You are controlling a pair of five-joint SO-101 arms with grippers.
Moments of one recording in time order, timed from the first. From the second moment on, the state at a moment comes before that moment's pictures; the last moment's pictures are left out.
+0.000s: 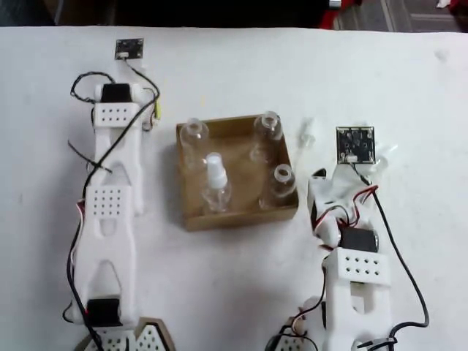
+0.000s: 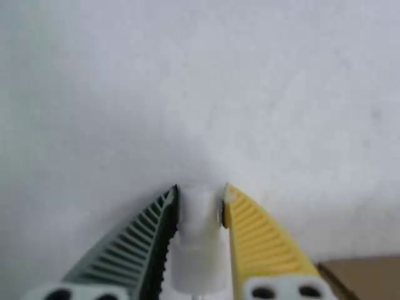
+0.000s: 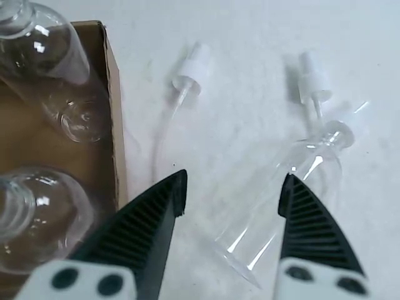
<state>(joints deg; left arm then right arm) -8.4 80.0 -91.0 89.4 5.2 3.4 -52.2 69.6 30.2 8.3</state>
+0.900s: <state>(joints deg) -8.4 79.5 -92.2 99.8 -5.4 3.4 -52.2 69.6 30.2 8.3</state>
